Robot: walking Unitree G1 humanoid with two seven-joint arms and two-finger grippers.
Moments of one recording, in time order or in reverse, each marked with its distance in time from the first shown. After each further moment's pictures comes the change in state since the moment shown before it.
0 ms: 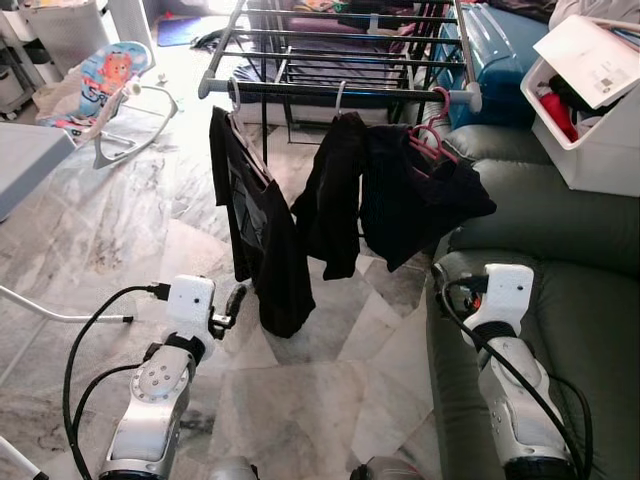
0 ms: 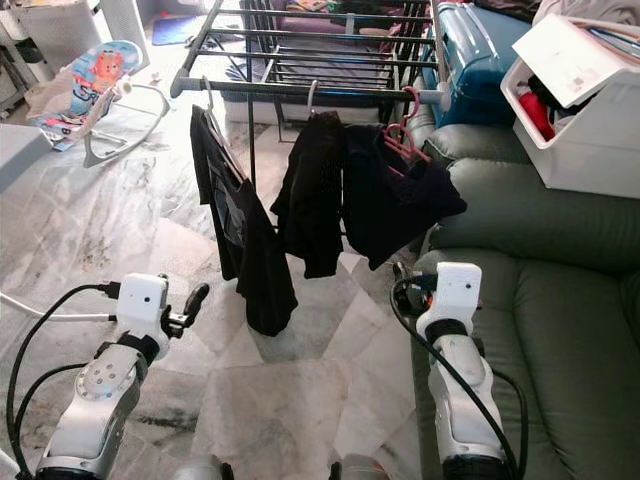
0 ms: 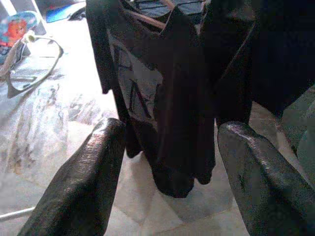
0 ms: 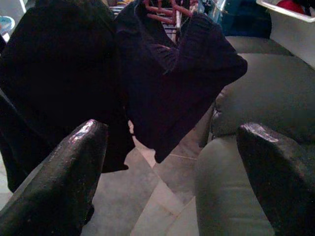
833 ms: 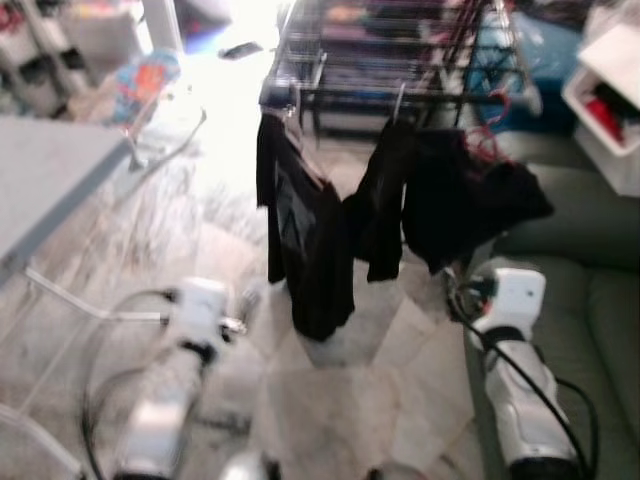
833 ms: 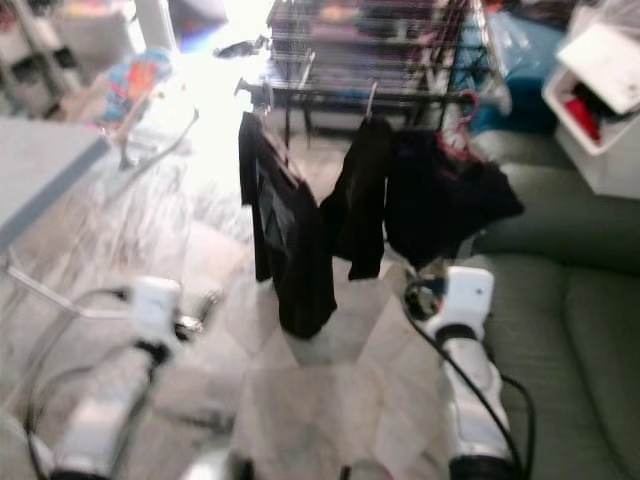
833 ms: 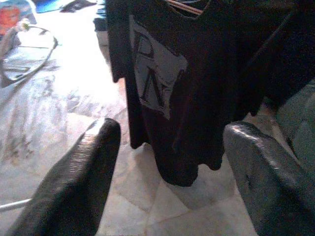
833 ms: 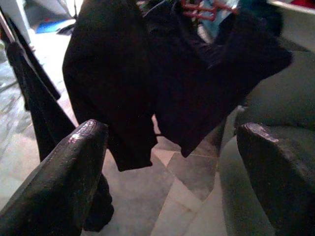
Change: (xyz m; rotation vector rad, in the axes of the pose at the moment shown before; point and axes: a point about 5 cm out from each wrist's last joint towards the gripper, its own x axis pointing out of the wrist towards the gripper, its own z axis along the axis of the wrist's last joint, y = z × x) left arm 0.005 -0.019 -0.002 -0.058 0.013 -0.081; right arm 0.006 -0.013 0.000 0.000 -0.008 -0.059
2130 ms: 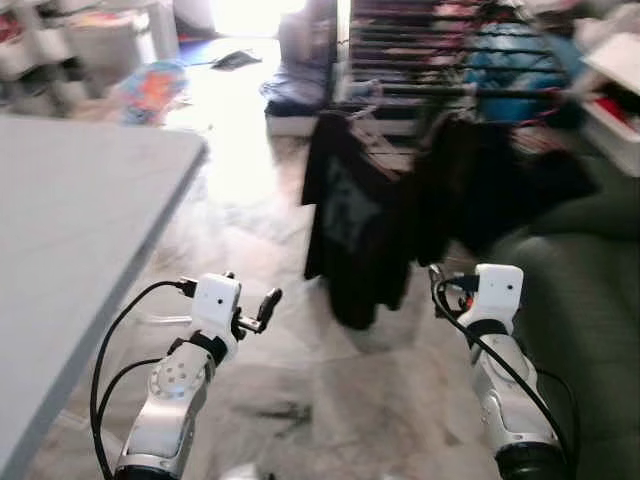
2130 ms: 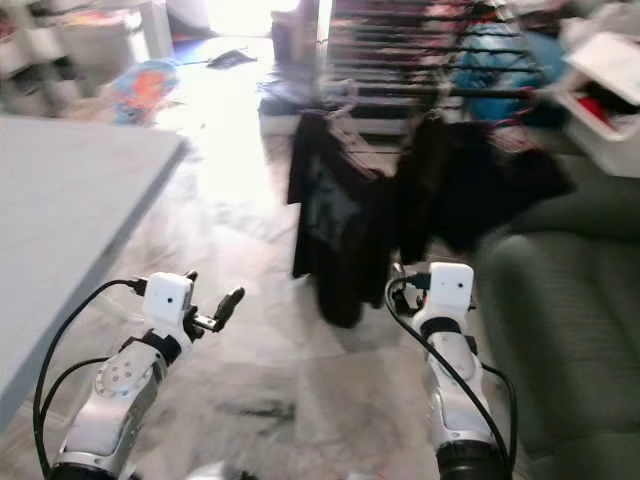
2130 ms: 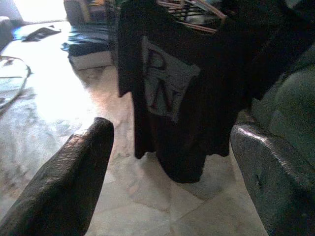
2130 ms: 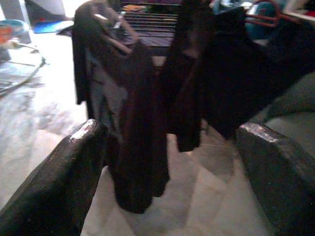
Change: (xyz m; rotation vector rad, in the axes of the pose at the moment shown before) left arm 0.006 -0.009 0.015 0.029 -0.081 -0.120; right arm 0.012 0.016 -0.001 -0.022 -0.002 0.024
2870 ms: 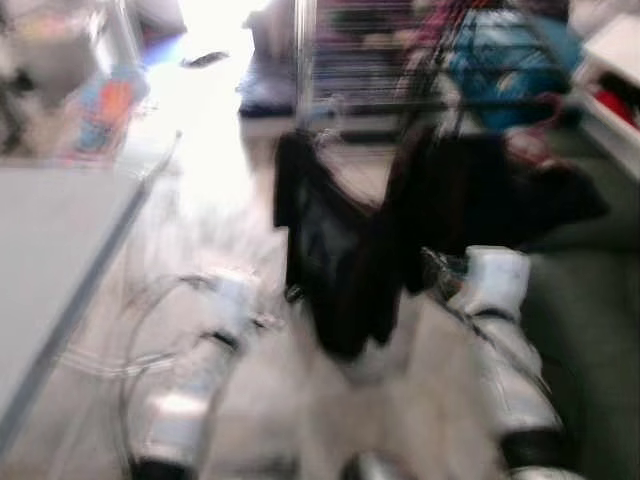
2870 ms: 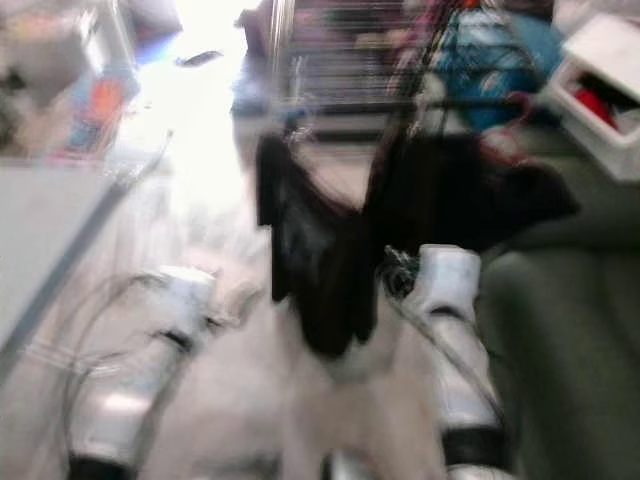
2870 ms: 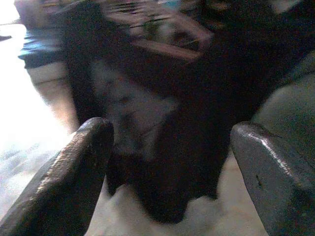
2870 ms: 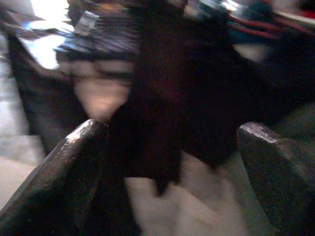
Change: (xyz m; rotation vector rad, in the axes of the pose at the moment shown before) left arm 0.013 -0.027 0.002 -0.017 -0.021 -0.098; right arm 0.008 -0.008 0.001 -0.032 0.003 -0.034
